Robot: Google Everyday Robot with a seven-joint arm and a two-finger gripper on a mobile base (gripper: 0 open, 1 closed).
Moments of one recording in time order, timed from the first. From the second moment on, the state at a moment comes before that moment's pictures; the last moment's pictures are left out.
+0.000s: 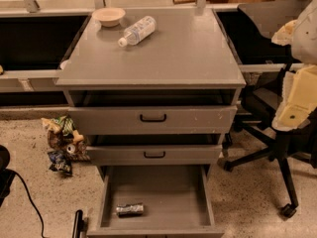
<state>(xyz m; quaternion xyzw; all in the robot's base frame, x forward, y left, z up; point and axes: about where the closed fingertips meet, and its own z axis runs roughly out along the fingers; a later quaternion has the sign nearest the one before) 0.438 -0.213 0.990 -0.60 0.78 -0.05 0.18</state>
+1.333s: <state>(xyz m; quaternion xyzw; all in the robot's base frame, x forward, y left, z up) 0.441 -0.142 0.859 -0.62 0.75 0.08 0.22</state>
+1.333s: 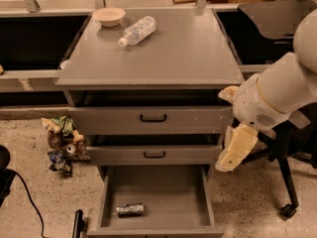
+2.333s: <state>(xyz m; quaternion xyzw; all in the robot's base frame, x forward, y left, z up) 0.440 -0.096 0.787 -0.63 0.73 0.15 0.23</state>
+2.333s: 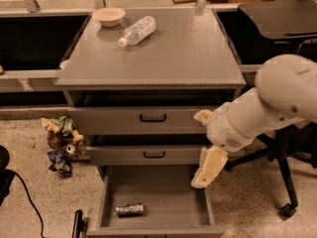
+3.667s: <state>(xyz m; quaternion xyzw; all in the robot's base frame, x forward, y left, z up) 0.452 -0.019 0.631 -0.67 0.66 0.26 0.23</state>
